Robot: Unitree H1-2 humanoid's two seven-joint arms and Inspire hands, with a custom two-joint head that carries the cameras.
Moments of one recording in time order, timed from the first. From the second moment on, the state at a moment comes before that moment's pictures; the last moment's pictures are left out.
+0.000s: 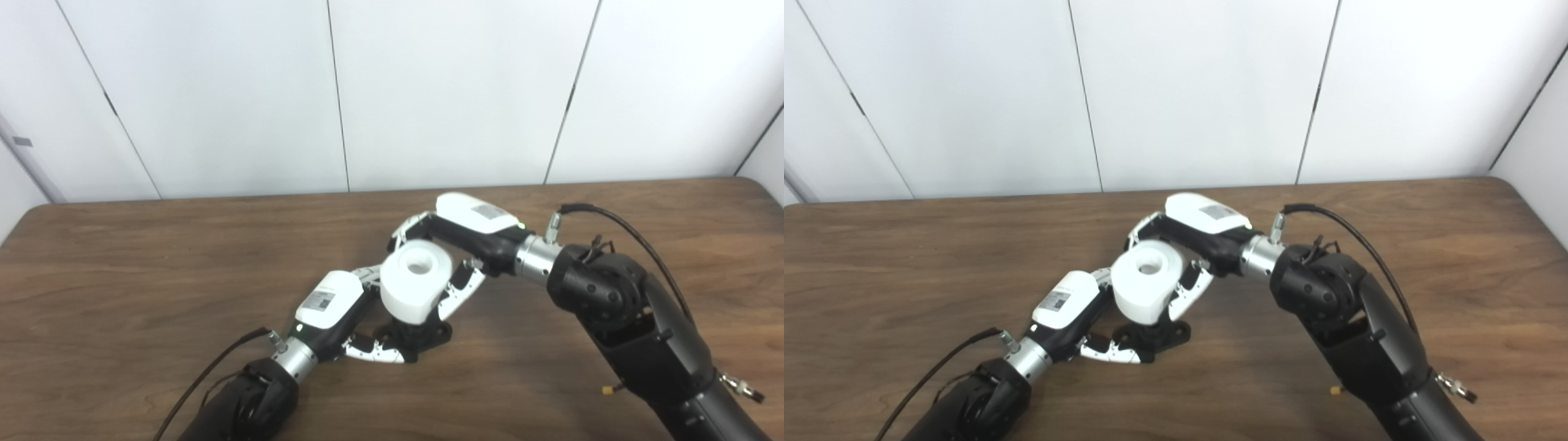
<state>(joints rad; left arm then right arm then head) -0.34 0.29 -0.51 0.28 0.73 -0.28 0.08 -0.53 -0.38 0.35 -0.21 -0.52 0.09 0.62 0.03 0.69</state>
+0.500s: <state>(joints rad) -0.34 0.29 -0.51 0.28 0.73 -0.28 0.08 -0.53 -0.40 0.35 -0.22 -0.53 0.10 0.63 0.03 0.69</state>
